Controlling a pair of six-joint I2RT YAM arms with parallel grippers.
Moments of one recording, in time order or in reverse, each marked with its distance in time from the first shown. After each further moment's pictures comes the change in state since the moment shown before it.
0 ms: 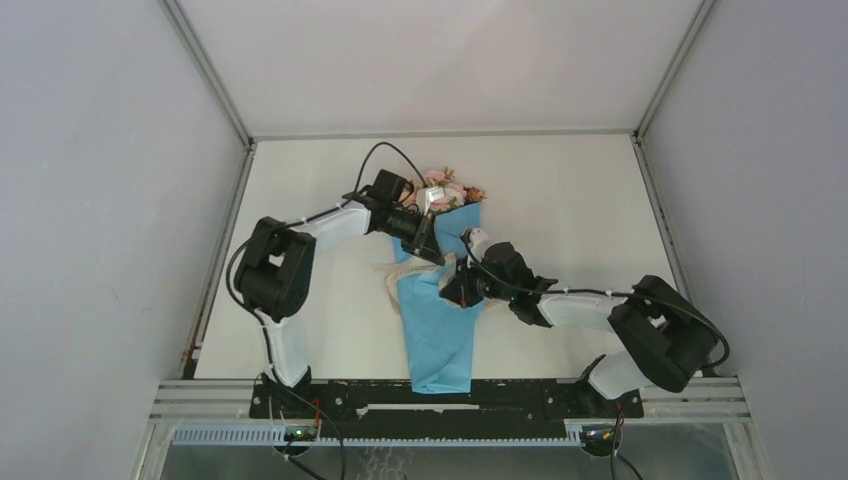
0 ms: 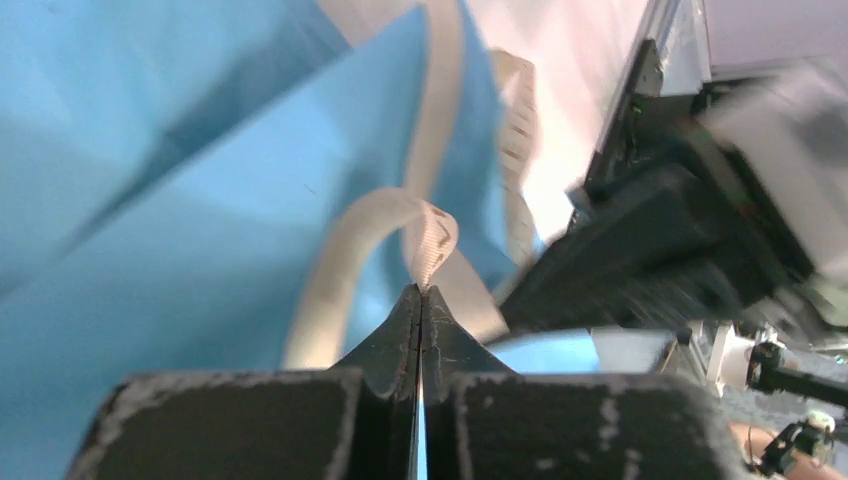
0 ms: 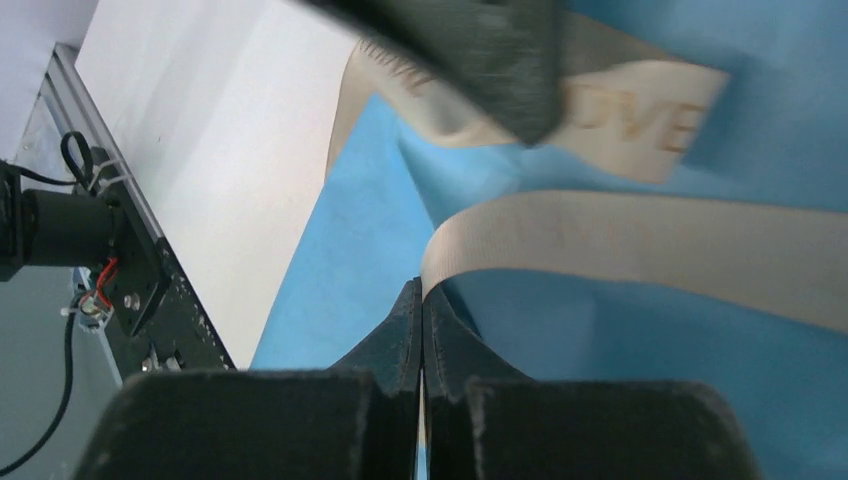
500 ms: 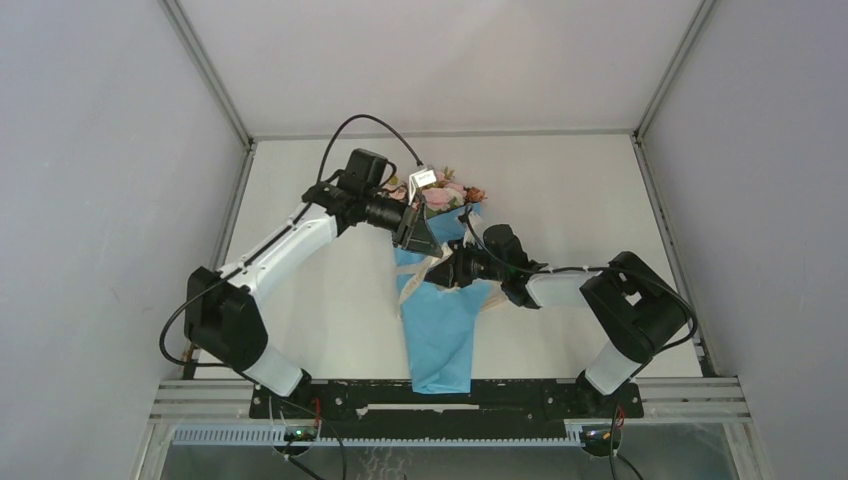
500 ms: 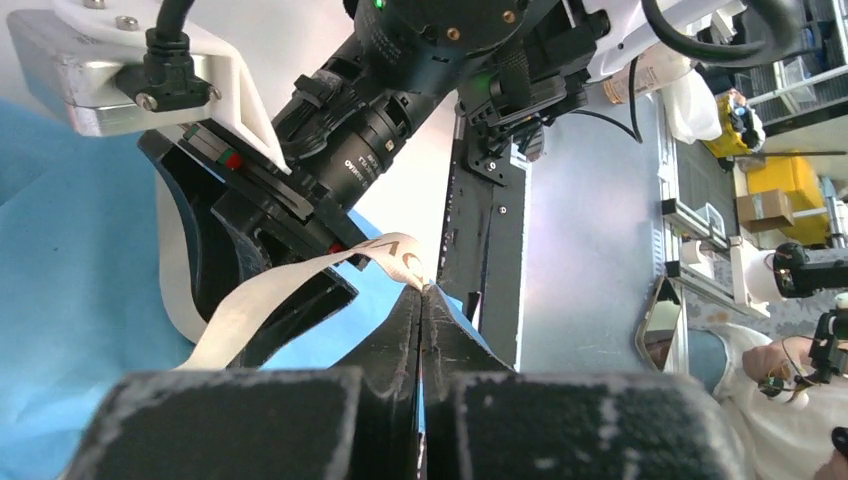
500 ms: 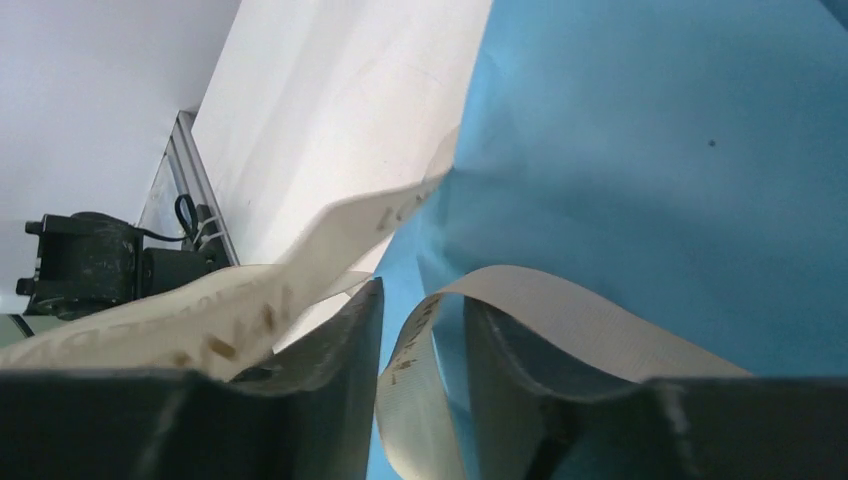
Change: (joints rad) left arm -0.014 -0.391 0.047 -0.246 0.154 0.173; right arm -0.103 0.203 0.119 0.182 -0.180 0.137
